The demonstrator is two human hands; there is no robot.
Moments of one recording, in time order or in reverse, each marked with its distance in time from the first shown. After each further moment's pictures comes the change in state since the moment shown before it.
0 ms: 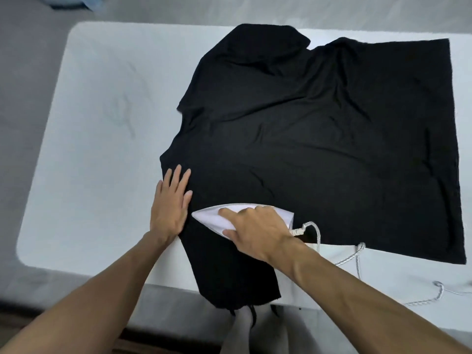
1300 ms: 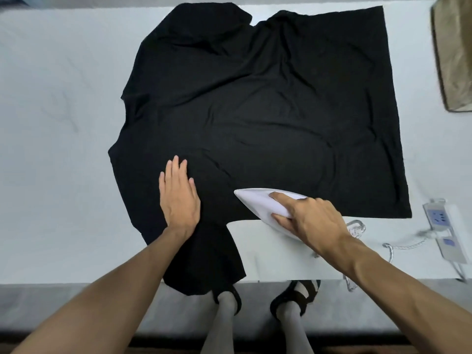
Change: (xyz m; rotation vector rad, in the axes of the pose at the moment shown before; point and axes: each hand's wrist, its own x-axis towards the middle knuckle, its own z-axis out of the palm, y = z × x) left_hand -0.014 0.138 0.033 -0.095 0.187 -0.114; right_hand -0.133 0.112 0.020 -0.040 0.095 0.393
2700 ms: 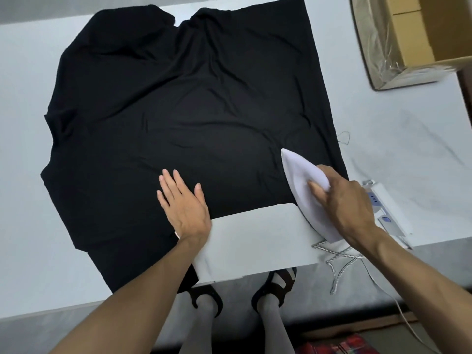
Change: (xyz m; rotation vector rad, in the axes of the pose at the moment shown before) left_hand -0.054 0.131 0.050 0.181 -0.050 -0.097; right_hand -0.064 0.156 0.011 0.349 0.198 0.553
